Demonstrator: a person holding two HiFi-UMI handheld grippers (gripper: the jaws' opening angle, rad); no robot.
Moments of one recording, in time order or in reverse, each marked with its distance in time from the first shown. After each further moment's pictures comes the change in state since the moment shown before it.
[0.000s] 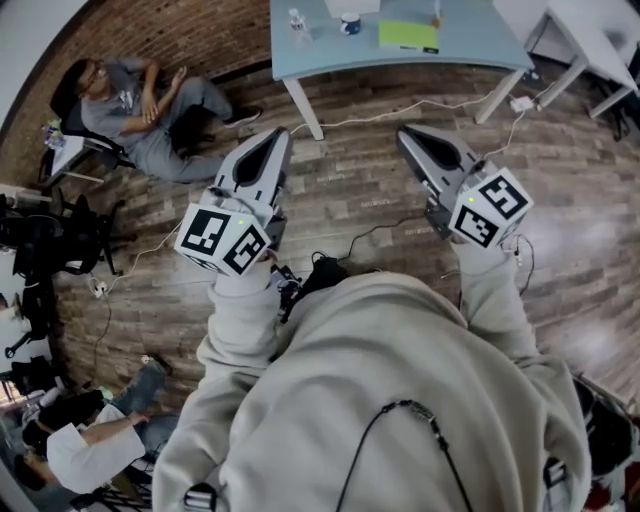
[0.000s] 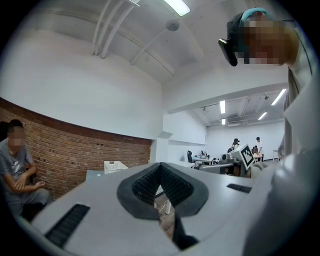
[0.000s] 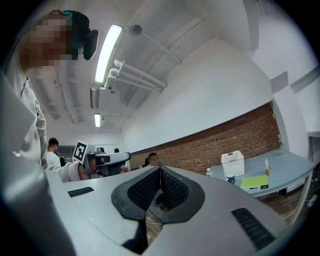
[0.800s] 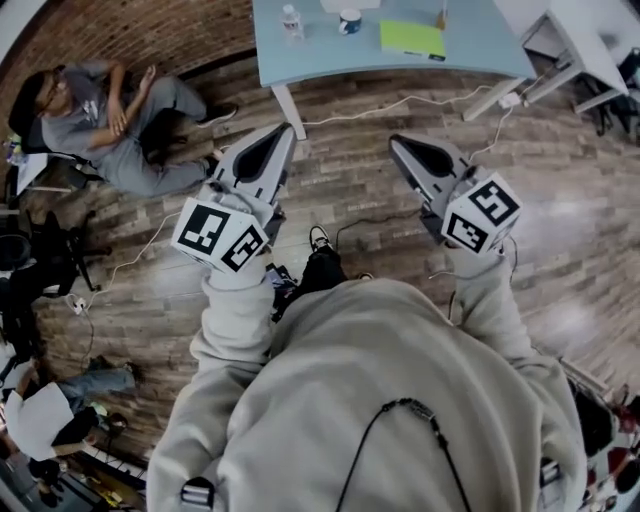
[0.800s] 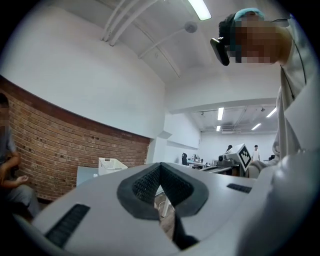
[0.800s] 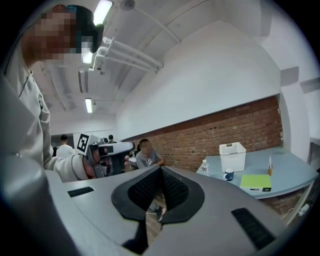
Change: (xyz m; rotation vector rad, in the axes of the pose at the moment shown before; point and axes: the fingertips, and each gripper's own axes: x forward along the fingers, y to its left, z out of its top) left arm 0.087 0.138 -0.033 -0.071 0.007 -0.104; right arm 0.134 -0.078 -0.039 -0.015 0.168 -0.048
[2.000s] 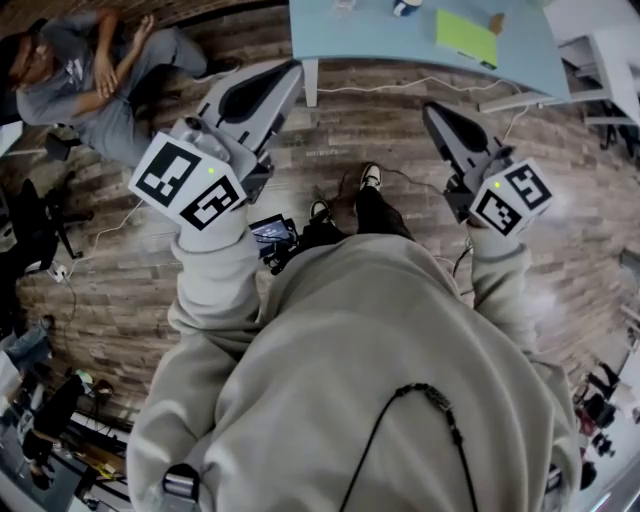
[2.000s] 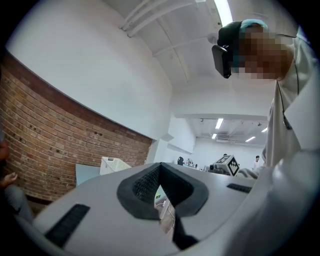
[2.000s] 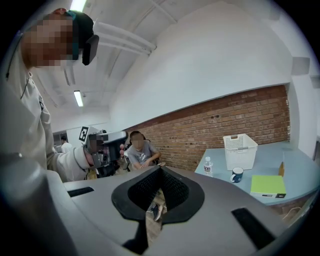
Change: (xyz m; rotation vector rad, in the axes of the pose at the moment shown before) left arm 0.031 0.205 0.025 -0.123 0.001 -0.093; right arm 0.180 -0.073 0.008 0.037 0.135 -0.032
